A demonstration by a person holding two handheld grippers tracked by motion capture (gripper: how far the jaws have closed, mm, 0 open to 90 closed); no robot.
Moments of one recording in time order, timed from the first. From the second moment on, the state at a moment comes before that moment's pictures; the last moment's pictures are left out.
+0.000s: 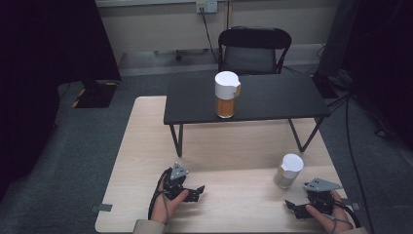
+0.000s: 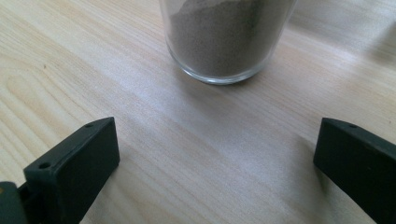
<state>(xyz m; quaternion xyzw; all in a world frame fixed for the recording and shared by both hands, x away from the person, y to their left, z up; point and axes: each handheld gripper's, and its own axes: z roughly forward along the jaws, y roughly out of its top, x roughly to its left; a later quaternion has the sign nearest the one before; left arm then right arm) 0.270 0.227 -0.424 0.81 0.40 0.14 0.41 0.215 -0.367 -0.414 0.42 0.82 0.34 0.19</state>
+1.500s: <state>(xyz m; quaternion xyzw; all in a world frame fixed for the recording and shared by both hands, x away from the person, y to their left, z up) 0.266 0.210 -0.418 0.84 0.37 0.16 0.36 0.221 -0.372 -0.410 0.41 0.83 0.34 0.18</state>
